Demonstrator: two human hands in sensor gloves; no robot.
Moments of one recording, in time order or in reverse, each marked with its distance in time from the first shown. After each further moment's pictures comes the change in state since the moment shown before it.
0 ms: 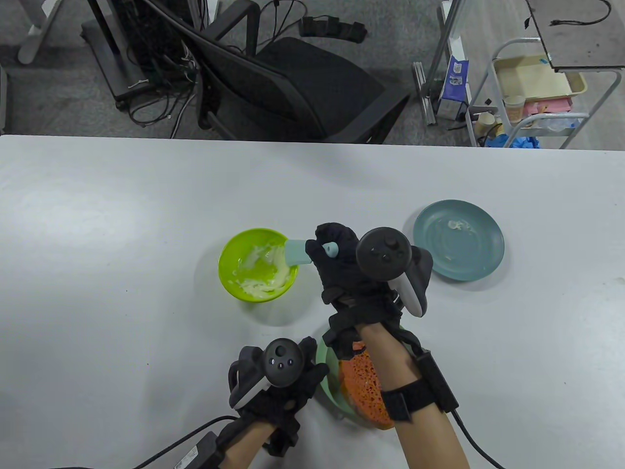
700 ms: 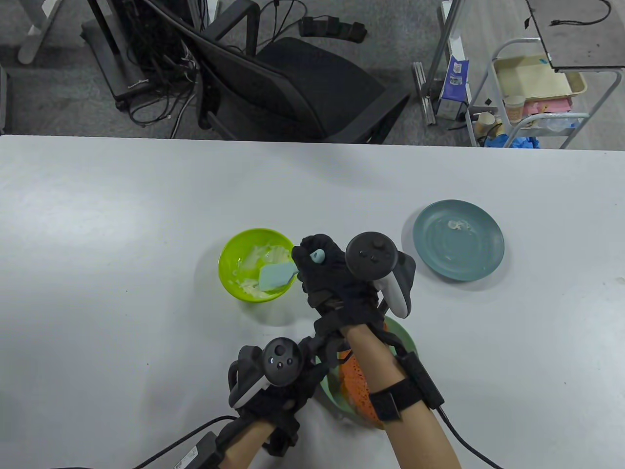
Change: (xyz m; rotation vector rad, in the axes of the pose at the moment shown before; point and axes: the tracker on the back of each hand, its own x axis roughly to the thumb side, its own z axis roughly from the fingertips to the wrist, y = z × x) left_hand 0.000 0.000 0.000 0.000 0.000 0.000; right_hand -0.012 0.036 -0.009 0.153 0.072 -0.145
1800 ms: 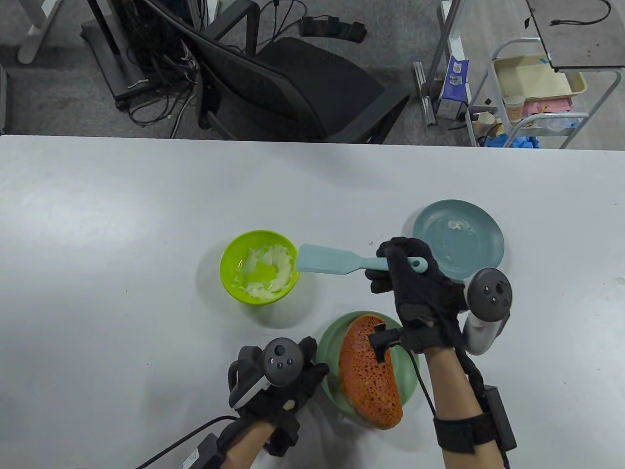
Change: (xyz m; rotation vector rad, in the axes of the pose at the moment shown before) left_hand 0.000 0.000 0.000 0.000 0.005 0.003; right_hand -0.072 -0.097 0.067 -0.379 -0.223 -0.564
